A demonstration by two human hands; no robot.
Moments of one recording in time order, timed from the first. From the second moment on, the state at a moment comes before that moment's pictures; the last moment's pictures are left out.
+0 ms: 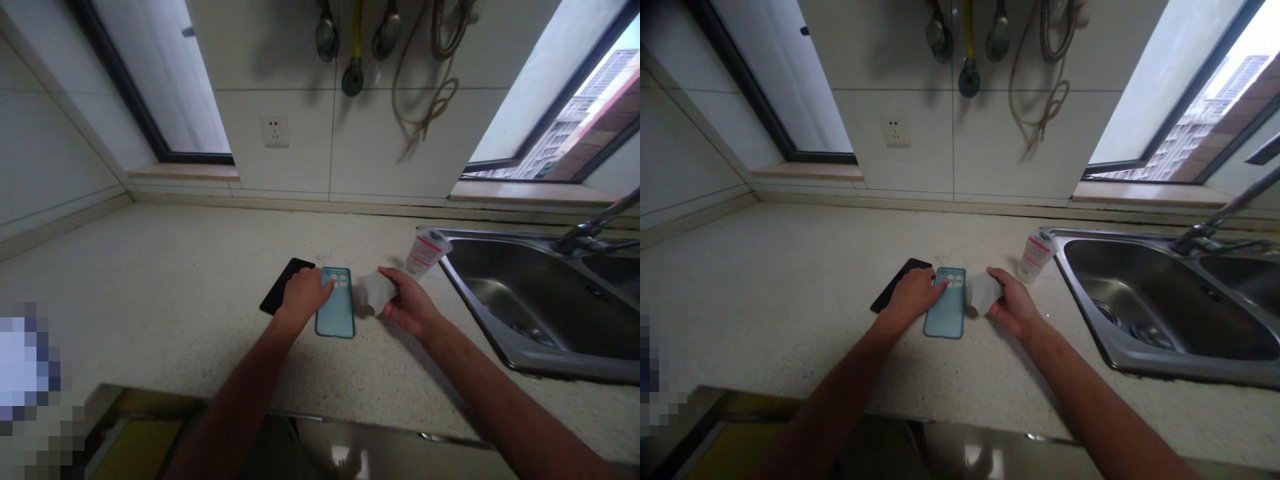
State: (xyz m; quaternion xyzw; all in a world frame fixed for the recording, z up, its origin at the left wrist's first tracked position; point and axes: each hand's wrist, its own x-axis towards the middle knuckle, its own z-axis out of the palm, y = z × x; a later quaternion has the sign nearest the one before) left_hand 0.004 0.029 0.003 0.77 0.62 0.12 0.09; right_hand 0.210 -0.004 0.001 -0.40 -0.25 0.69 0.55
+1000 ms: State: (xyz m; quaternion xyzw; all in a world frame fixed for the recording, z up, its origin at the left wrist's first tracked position) left_hand 0.034 0.022 -0.002 0.20 0.32 0.42 0.83; right_hand 0.182 -0.032 0.025 -0.41 -0.24 0.70 0.53
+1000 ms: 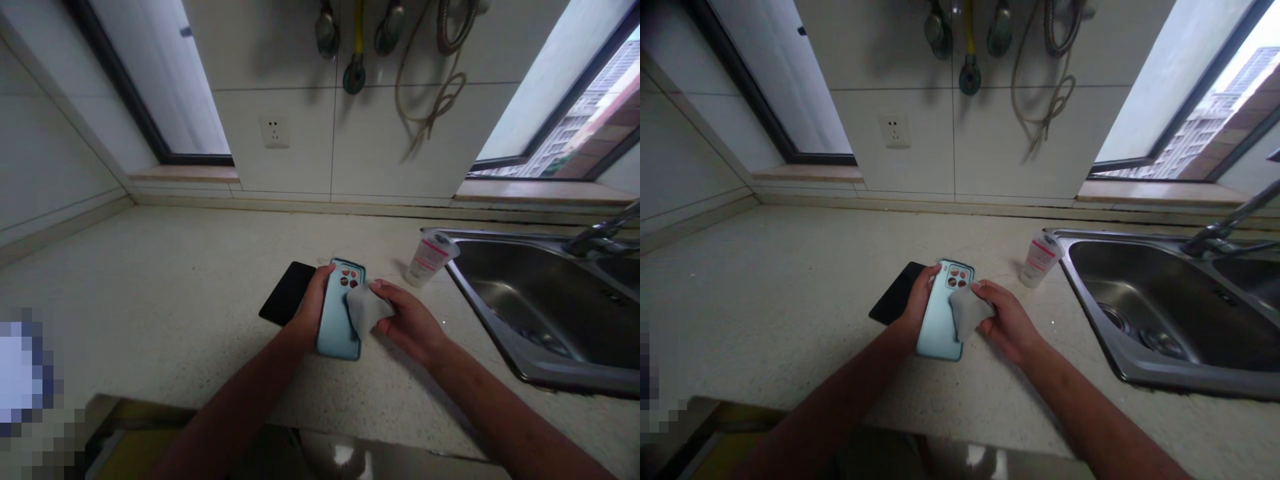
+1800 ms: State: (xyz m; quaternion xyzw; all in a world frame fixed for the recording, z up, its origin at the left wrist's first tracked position) left_hand 0.057 0.010 -0.013 0.16 0.32 0.37 0.86; right_hand 0.170 -0.020 -0.010 -0.47 -0.72 0.20 0.47
